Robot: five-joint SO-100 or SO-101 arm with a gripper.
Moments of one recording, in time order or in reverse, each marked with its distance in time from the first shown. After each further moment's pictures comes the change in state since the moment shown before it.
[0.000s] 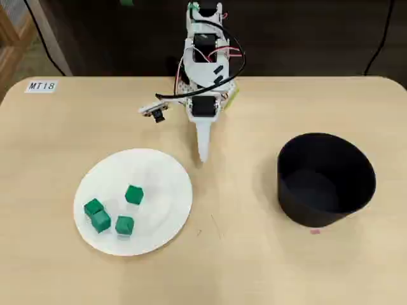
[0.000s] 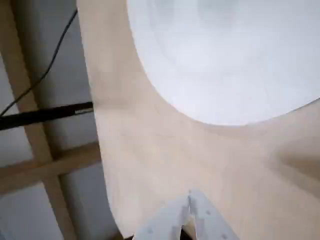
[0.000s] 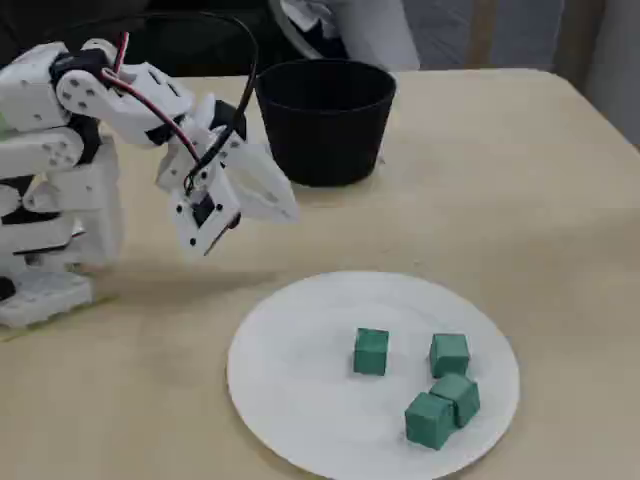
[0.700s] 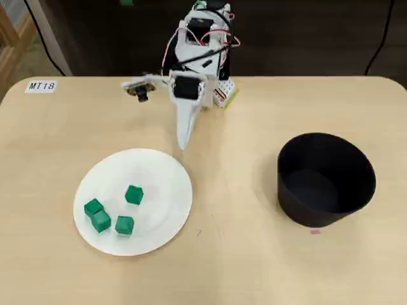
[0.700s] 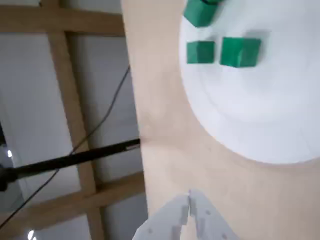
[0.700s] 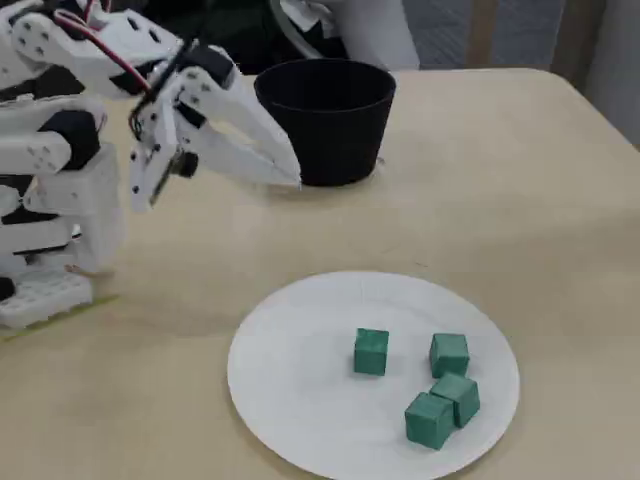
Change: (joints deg) arm 12.0 -14.7 -23.5 6.9 -3.0
